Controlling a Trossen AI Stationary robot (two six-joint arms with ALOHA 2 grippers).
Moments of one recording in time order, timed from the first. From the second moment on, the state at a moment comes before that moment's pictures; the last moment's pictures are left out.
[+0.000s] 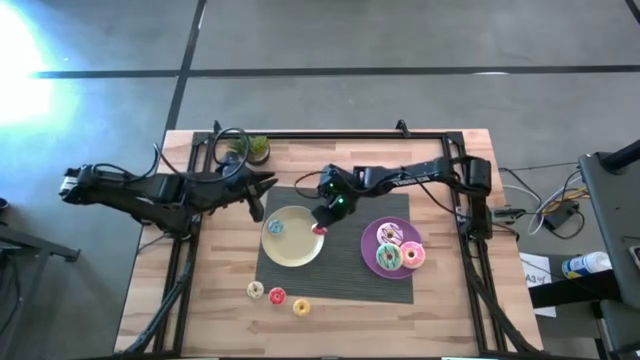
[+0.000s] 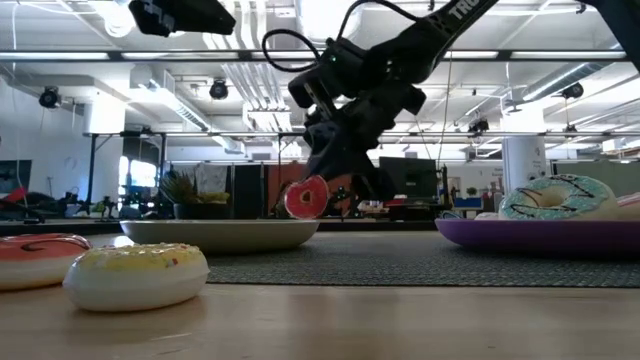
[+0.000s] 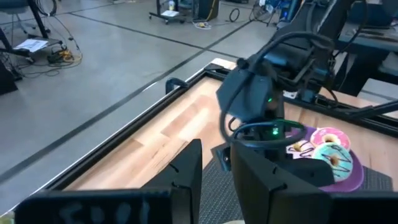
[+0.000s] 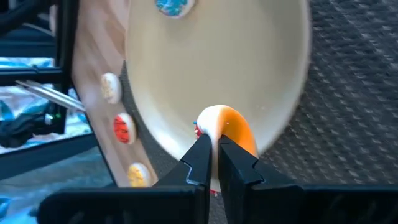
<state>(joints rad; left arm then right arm) -0.13 0.89 0.86 -0.29 -0.60 -0.28 -0.18 1.97 1.27 -0.20 -0.55 0.91</state>
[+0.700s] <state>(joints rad) -0.13 0.89 0.86 -0.38 -0.61 -0.36 -0.12 2.10 1.39 -0.15 -0.47 1.06</state>
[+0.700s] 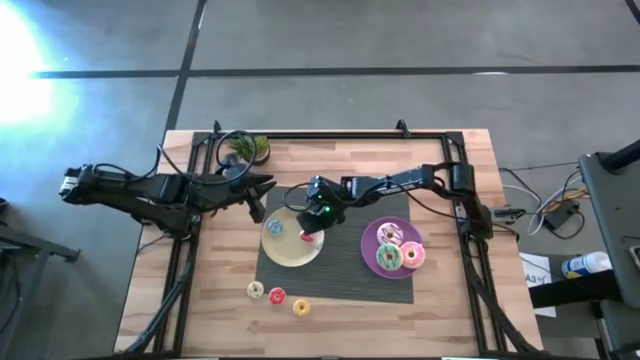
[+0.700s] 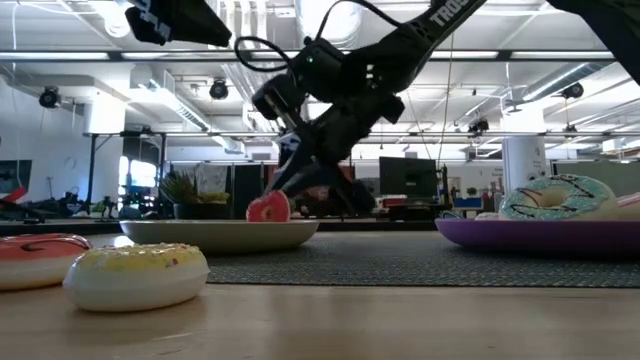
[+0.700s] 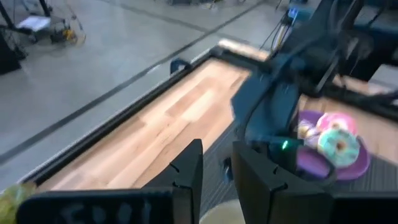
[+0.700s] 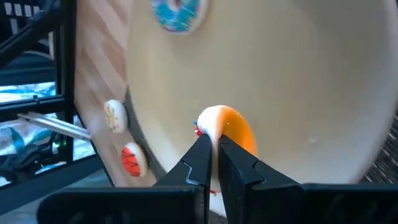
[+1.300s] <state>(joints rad) -0.13 0.88 0.86 -0.42 -0.62 -0.38 -0.12 2.11 1.47 -0.36 -0.28 0.84</state>
